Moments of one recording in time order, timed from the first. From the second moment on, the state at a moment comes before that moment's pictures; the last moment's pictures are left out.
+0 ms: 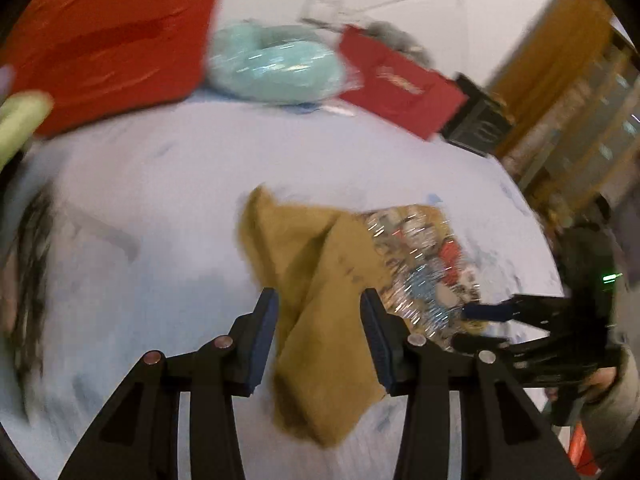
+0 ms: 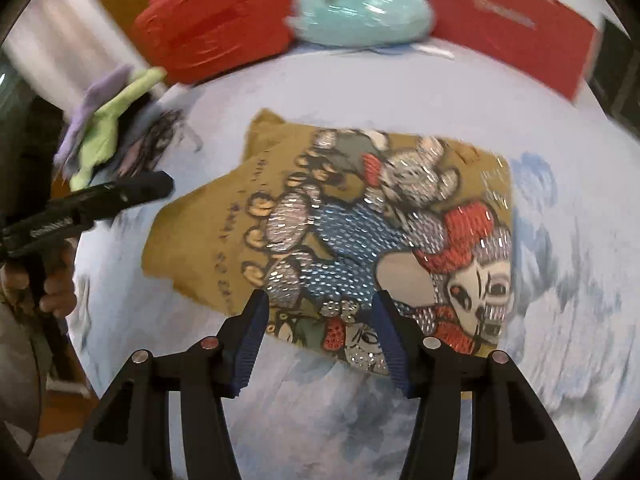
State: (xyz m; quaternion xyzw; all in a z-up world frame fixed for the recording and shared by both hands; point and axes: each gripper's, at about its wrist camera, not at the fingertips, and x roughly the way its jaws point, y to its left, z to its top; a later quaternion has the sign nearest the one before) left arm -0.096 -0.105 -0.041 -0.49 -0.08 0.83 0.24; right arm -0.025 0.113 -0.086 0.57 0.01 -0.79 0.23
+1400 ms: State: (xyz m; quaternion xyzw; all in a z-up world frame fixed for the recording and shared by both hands) left arm -0.136 -0.019 -0.069 -0.56 0.01 0.77 0.32; right arm 0.032 0.209 -0.107 0.55 -0.21 -0.80 0.09
